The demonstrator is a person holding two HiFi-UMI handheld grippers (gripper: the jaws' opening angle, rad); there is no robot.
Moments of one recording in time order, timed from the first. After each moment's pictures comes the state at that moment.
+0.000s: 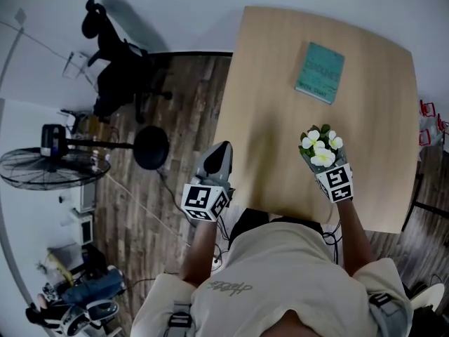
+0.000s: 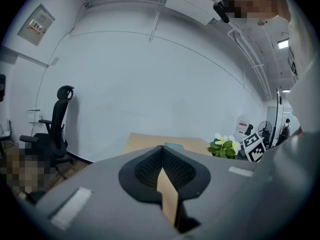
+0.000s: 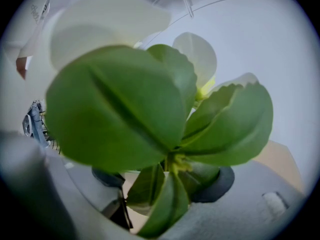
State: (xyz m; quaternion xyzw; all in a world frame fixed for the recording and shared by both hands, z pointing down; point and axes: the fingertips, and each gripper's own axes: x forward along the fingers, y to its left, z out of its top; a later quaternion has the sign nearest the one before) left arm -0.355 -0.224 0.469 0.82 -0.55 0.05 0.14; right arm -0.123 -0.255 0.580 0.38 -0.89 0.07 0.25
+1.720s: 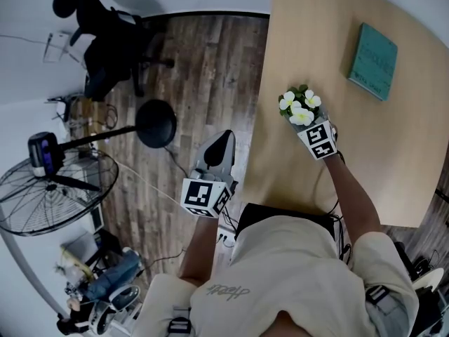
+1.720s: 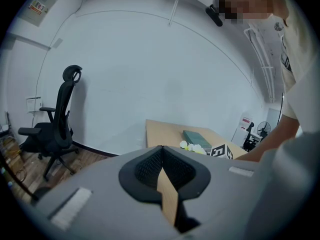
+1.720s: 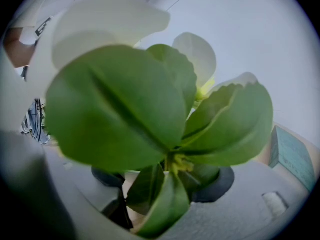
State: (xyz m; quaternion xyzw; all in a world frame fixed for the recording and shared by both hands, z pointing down) left arm -0.510 -0.295 0.545 0.82 -0.53 0.09 0.21; right arm -0.348 -0.382 0.721 0.33 -0.89 0.08 0.30
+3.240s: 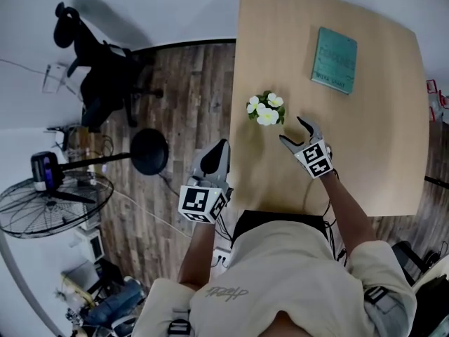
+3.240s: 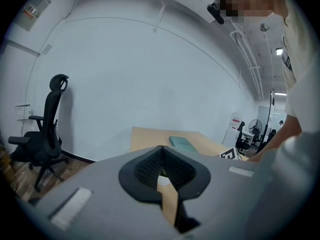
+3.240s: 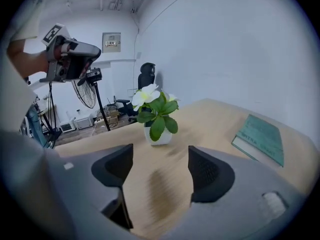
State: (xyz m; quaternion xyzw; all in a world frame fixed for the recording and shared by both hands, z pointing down) left arm -0.444 -0.275 0.509 0.85 -0.50 0.07 0.16; right arm -0.270 -0.314 0.691 0.36 -0.88 0.11 0.29
